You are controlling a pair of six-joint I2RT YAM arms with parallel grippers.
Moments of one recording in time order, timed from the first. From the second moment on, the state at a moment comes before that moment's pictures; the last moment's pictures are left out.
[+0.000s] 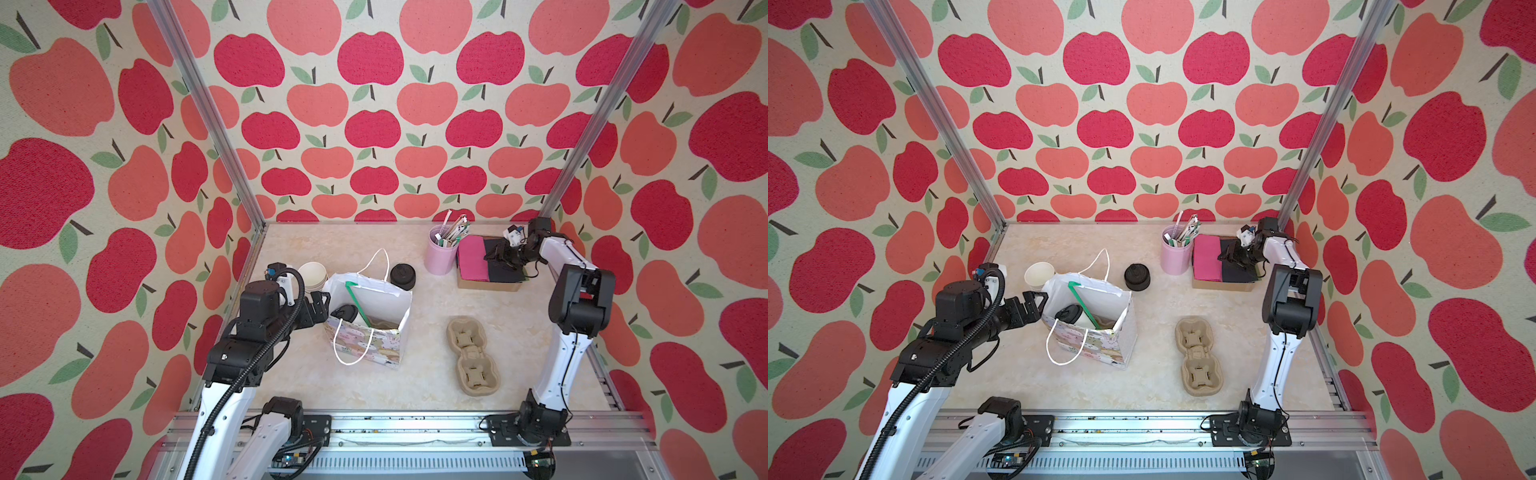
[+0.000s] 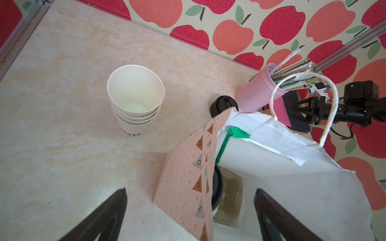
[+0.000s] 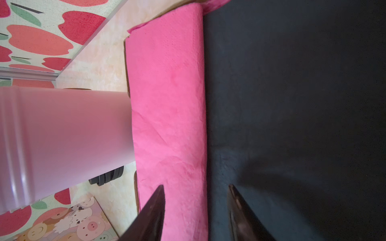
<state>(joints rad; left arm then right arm) -0.17 0.72 1.00 -0.88 0.16 -0.40 -0.09 2.16 1.73 -0.76 -0.62 0.13</state>
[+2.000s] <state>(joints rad) -0.16 0.65 1.02 -0.85 0.25 -0.37 -0.01 1.40 1.41 -0.50 -0.64 0.22</state>
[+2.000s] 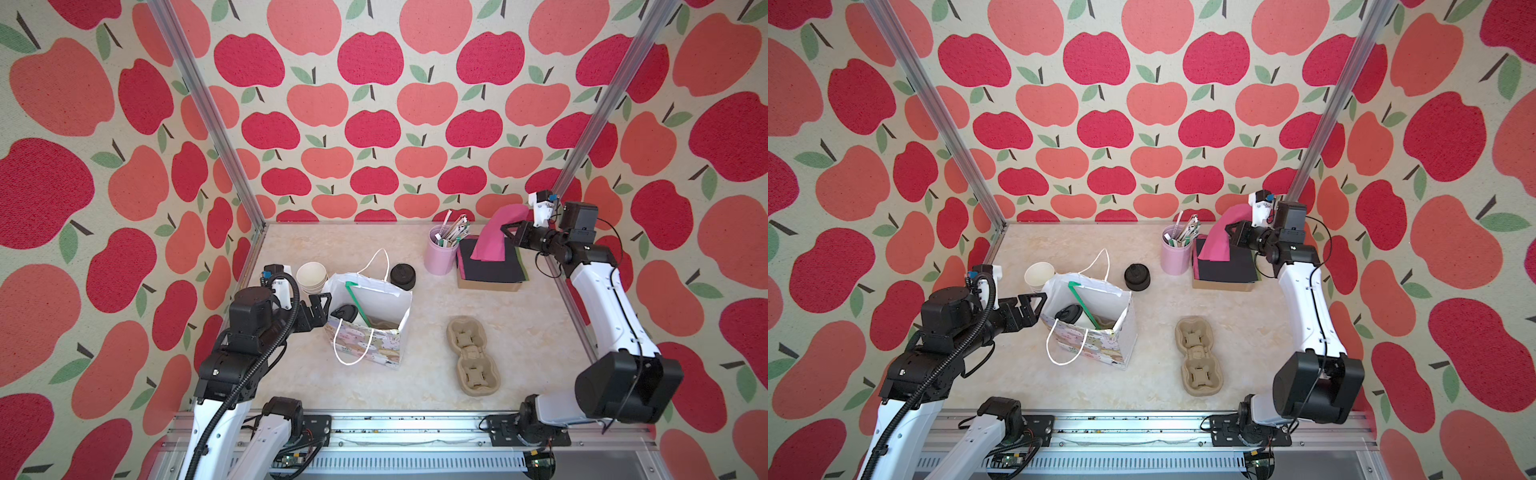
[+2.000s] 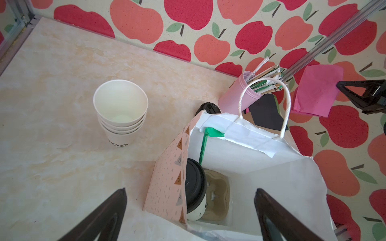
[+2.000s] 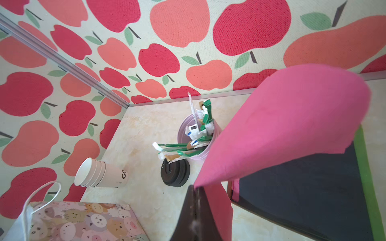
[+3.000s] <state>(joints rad) -0.59 1.07 1.31 -0.53 0.43 0.11 0.49 1.27 1.55 -0.85 -0.75 0.11</state>
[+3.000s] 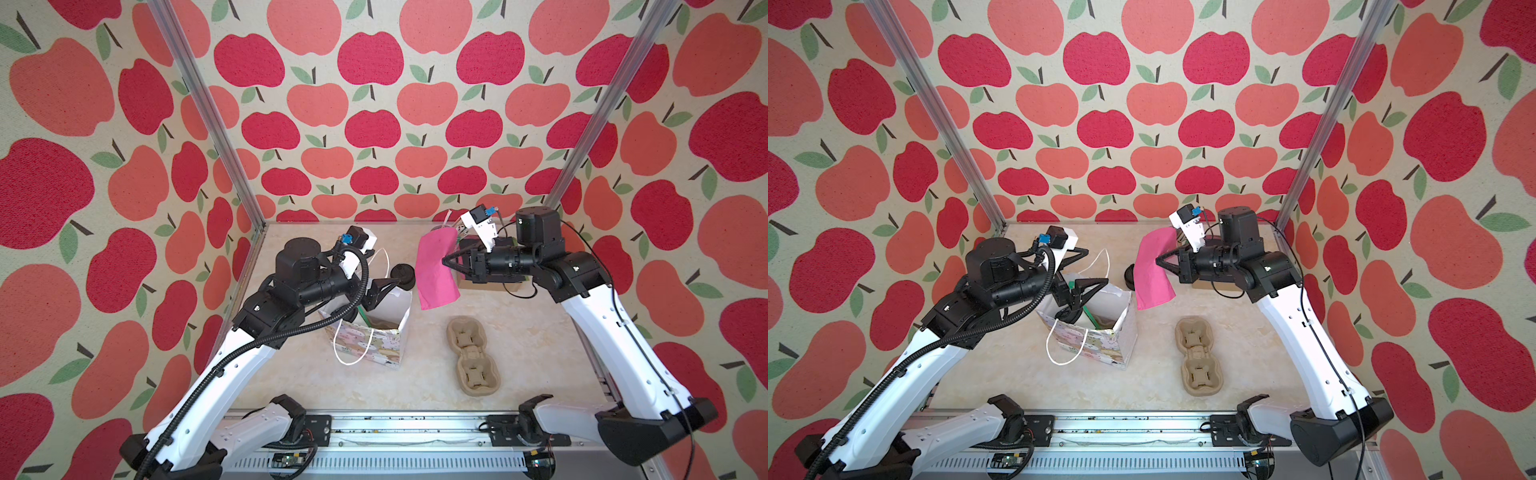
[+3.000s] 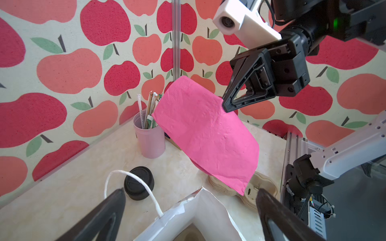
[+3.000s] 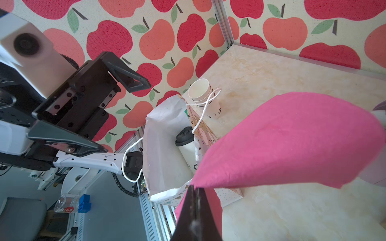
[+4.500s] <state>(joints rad) -0.74 1.47 1.56 -0.62 0.66 0.62 0.59 1.28 1.51 -0.82 -0.78 0.16</state>
